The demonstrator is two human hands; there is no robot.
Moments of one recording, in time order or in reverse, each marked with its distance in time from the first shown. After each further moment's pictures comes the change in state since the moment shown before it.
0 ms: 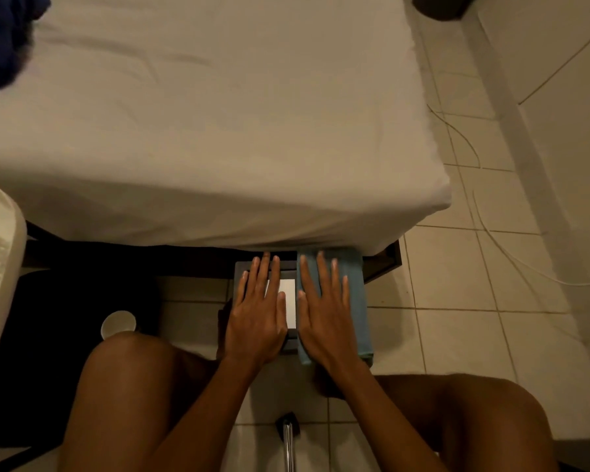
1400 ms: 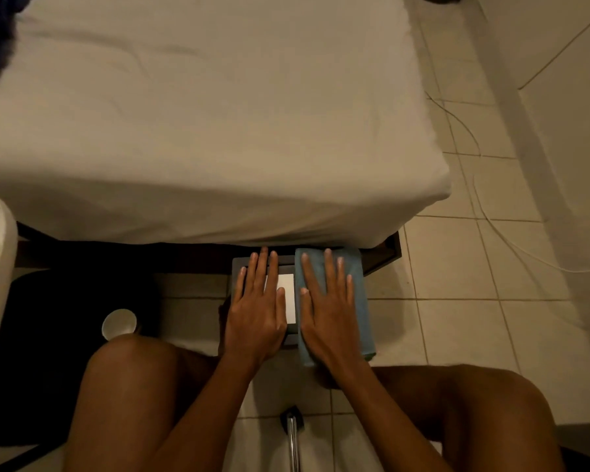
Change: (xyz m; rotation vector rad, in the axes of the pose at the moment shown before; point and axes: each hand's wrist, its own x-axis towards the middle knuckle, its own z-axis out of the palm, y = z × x) left_hand -0.002 0.001 -0.003 0.035 0.010 0.010; right_hand -0.006 0.002 -0.001 0.018 0.033 0.072
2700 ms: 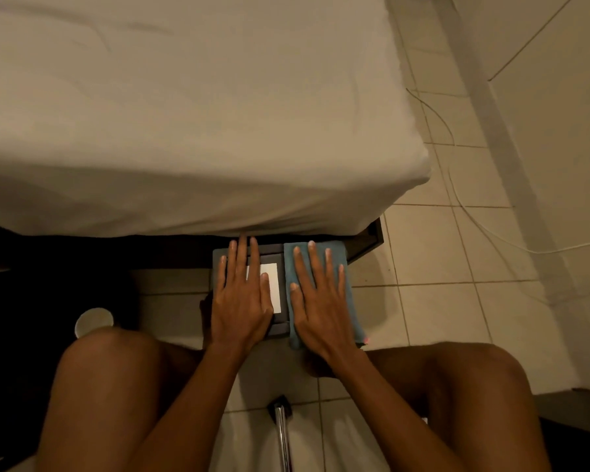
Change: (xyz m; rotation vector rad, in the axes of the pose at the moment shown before) left_hand 0.006 0.000 0.003 0.013 0.034 -0.036; right_hand -0.009 0.011 -0.002 -0.116 -0.039 -0.046
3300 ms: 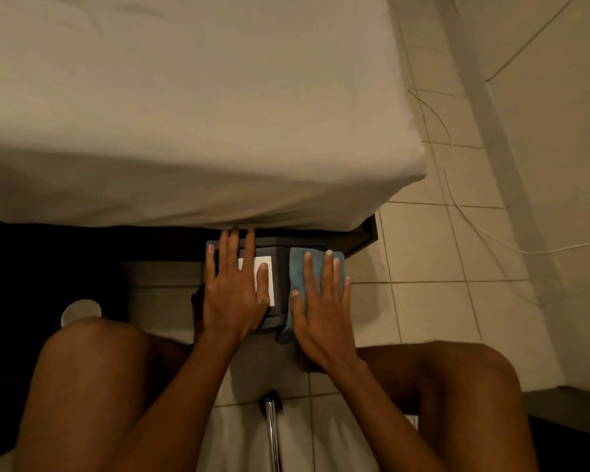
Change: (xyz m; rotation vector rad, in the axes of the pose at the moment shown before) left_hand 0.007 0.003 0.003 0.062 -0.007 -0.021; right_hand -0.021 0.007 -0.006 0.034 -0.052 0.117
